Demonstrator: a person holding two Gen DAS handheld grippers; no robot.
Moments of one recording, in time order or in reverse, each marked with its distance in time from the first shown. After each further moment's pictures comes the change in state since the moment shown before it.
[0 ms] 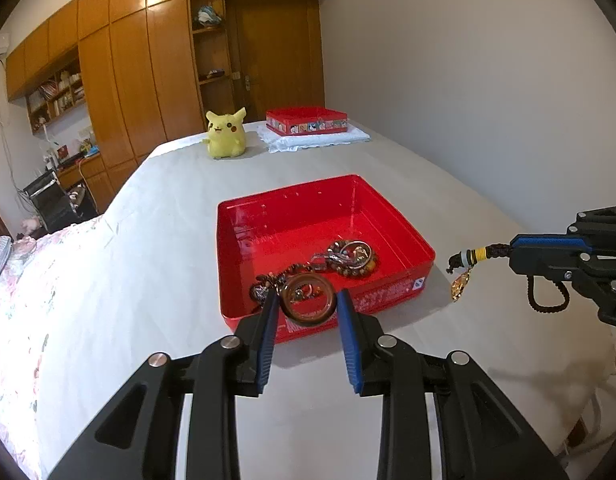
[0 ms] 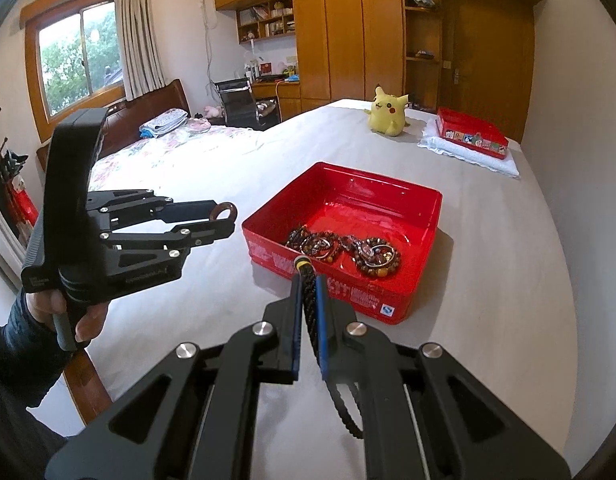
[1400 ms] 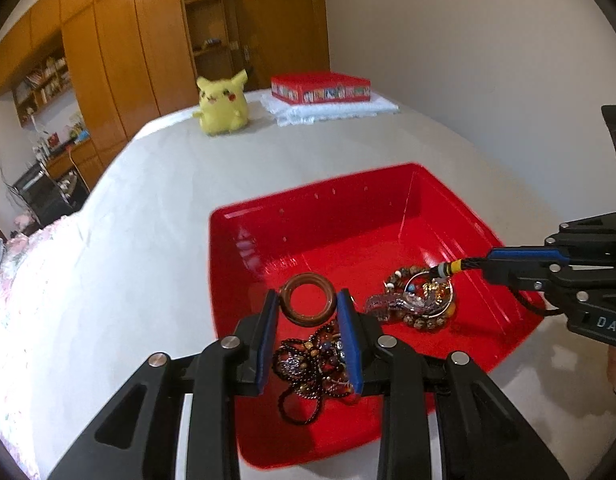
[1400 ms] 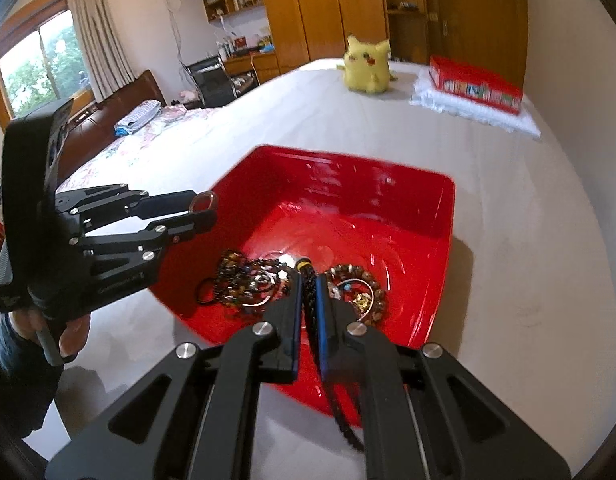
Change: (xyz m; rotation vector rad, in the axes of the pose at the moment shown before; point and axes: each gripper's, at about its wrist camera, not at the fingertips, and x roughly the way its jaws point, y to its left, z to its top) left arm 0.148 0.043 0.048 0.012 0.128 0.004; right arm 0.159 -0.083 0.047 0.121 0.143 0.012
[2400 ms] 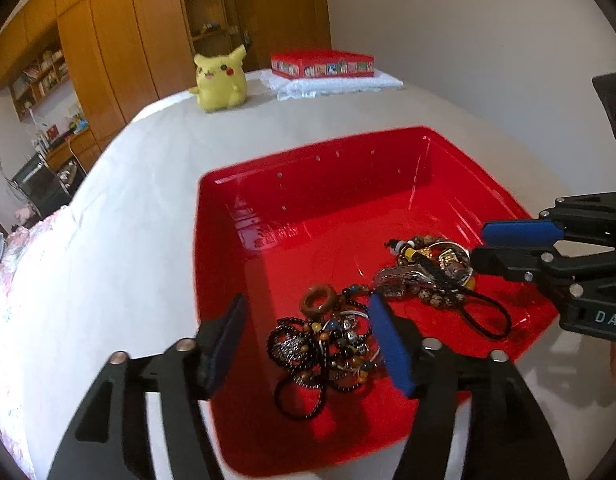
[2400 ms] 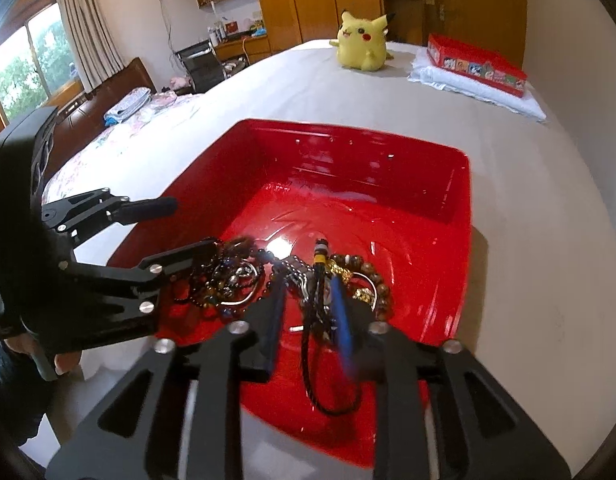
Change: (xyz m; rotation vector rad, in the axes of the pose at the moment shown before) left arm 0.015 -0.004 -0.019 0.005 0.039 0.027; right arm 0.026 0.001 -0.003 0.007 0.035 -0.029
